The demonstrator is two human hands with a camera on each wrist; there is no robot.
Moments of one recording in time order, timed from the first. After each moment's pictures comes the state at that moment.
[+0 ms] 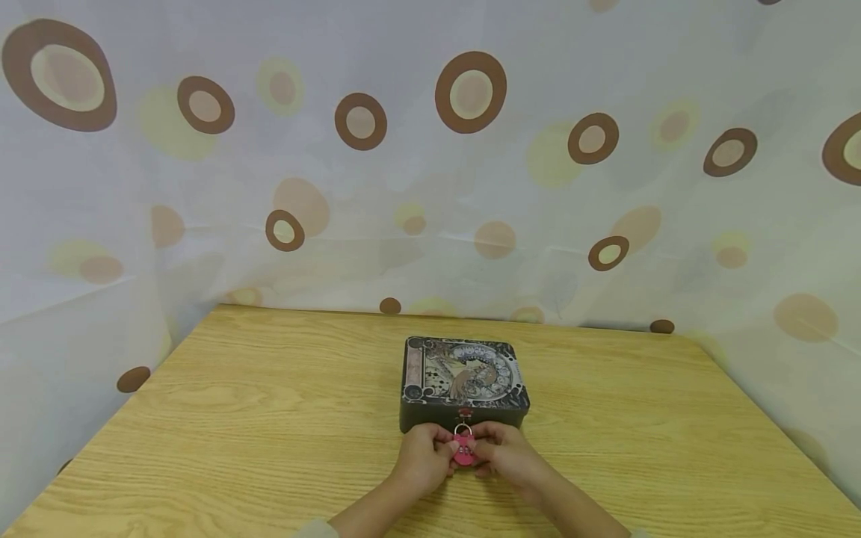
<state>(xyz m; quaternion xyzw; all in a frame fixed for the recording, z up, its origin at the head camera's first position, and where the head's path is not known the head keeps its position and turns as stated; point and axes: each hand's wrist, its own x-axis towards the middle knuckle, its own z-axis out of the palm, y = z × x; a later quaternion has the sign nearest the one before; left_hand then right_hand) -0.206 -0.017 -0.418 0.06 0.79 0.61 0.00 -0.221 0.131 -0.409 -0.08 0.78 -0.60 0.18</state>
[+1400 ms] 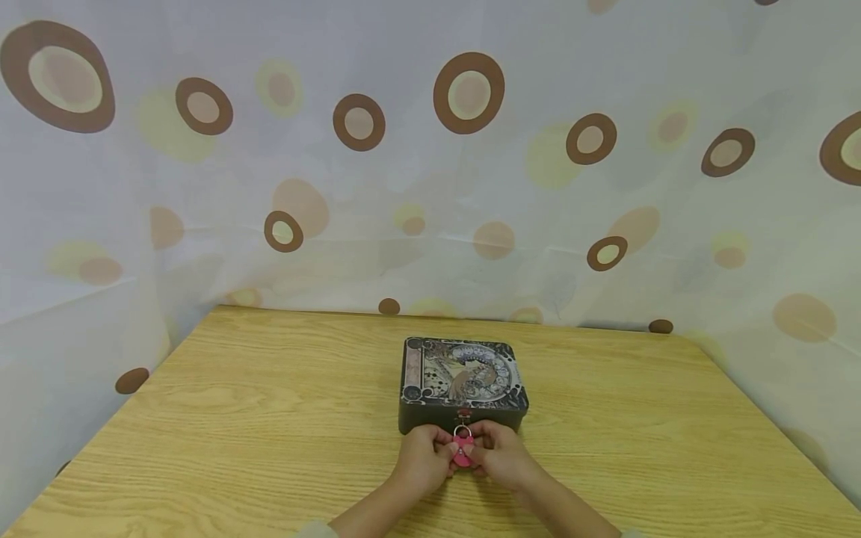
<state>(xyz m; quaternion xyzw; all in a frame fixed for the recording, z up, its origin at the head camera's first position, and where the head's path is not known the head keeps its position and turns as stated) -0.206 -0.016 -0.420 0.07 0.79 0.61 0.00 -0.217 0.122 -0.407 -0.06 0.82 -0.56 0.13</state>
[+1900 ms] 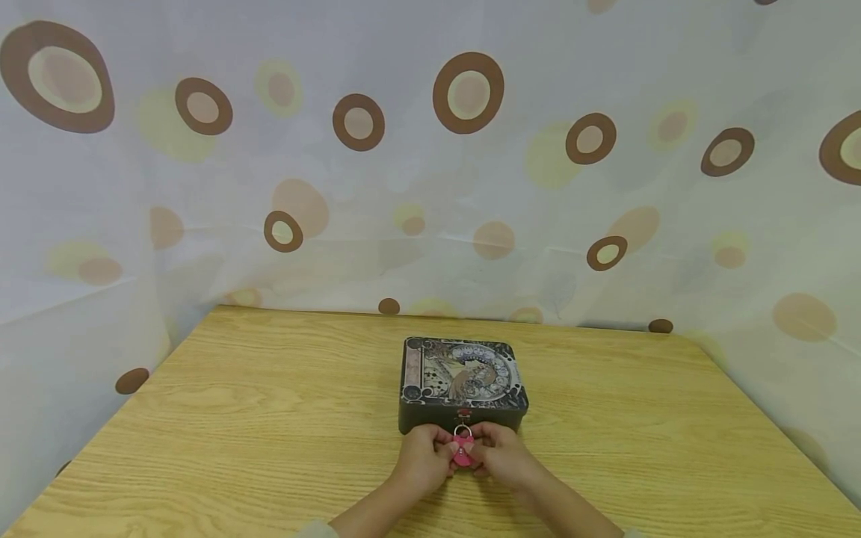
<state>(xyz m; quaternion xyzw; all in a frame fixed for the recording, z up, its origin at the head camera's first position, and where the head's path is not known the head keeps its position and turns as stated) -0.206 -0.016 -0.420 0.07 0.79 0.61 0.01 -0.223 0.128 -0.418 -0.07 0.80 -0.58 0.15</state>
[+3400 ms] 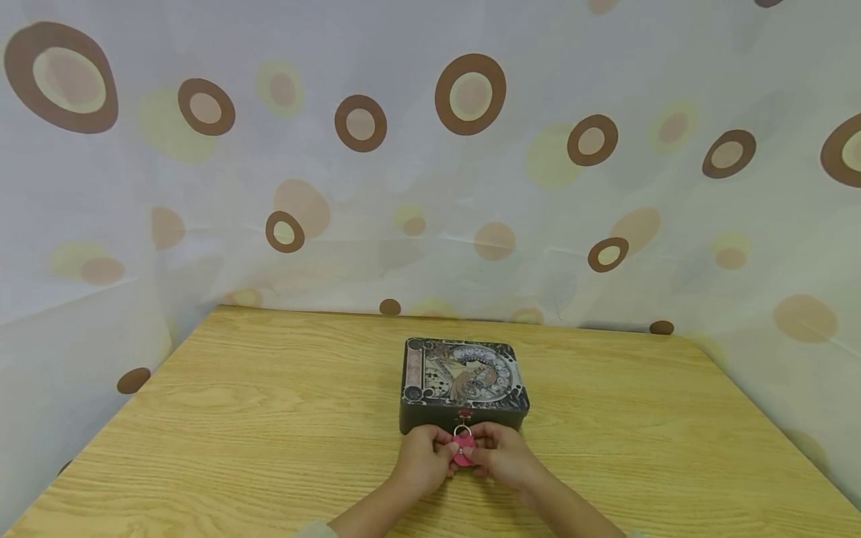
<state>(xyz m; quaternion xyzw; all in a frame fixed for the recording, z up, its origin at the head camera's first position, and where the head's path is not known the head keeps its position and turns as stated) -0.206 -0.017 -0.418 0.06 0.79 0.61 0.00 -0.219 0.126 -0.408 -0.06 0.79 -0.59 0.15</state>
